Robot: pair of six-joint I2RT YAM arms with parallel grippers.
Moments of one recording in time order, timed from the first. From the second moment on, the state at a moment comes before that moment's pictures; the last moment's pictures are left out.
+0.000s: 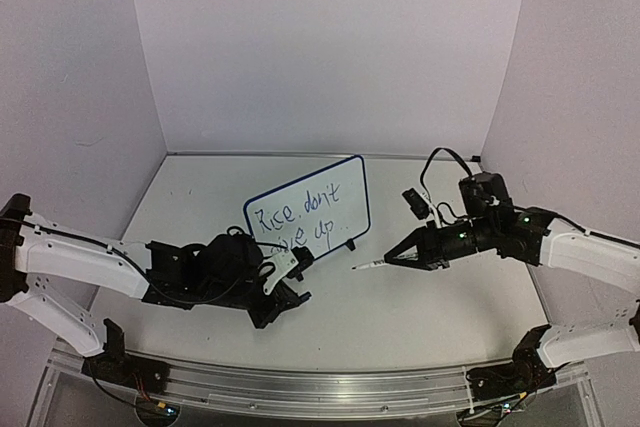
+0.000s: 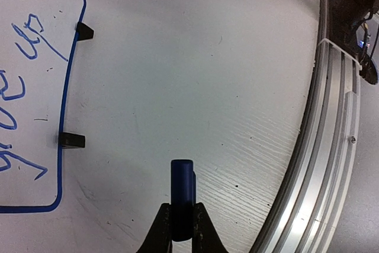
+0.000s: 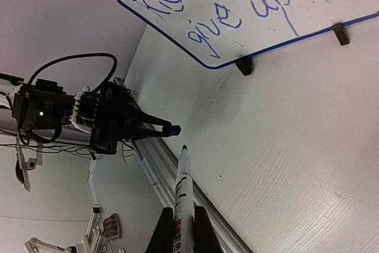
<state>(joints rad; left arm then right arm) -1.23 1.38 0.73 -0.06 -0.05 -0.15 0.64 1.11 0.75 -0.28 -0.67 0.61</state>
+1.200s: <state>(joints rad) -1.23 1.23 0.78 -0.13 0.26 -0.10 0.77 1.32 0.84 -0.22 -0.97 0.61</state>
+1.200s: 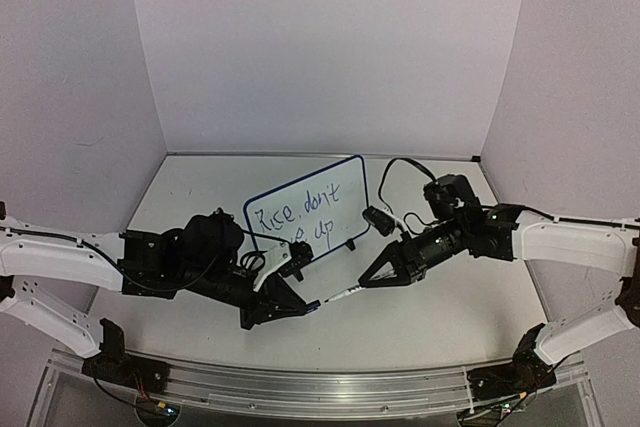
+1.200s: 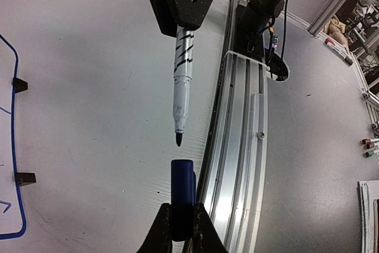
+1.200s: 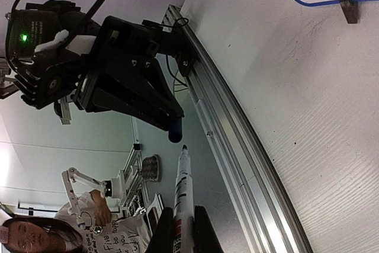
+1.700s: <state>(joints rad) -1.23 1.23 0.78 -0.12 0.30 -0.12 0.78 1.32 0.84 -0.19 -0.98 0.61</state>
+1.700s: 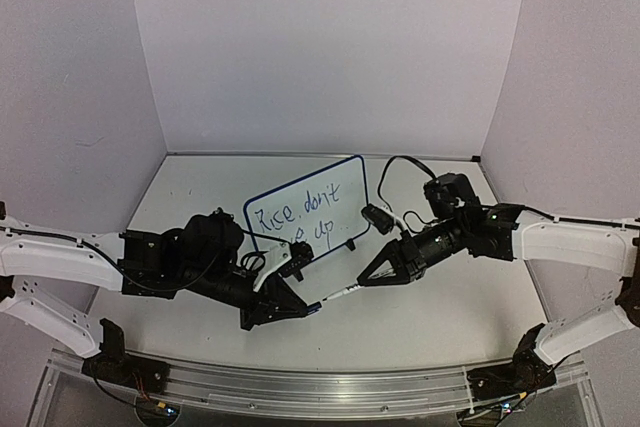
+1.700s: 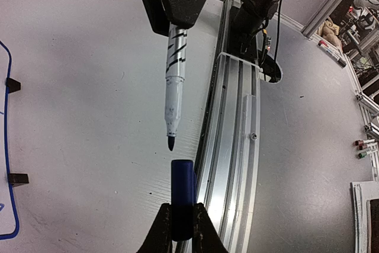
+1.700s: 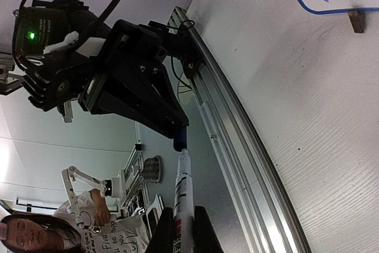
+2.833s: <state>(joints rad) -1.23 1.24 0.78 -0.09 0.31 -0.14 0.80 1.34 0.84 -0.18 -1.00 0.61</state>
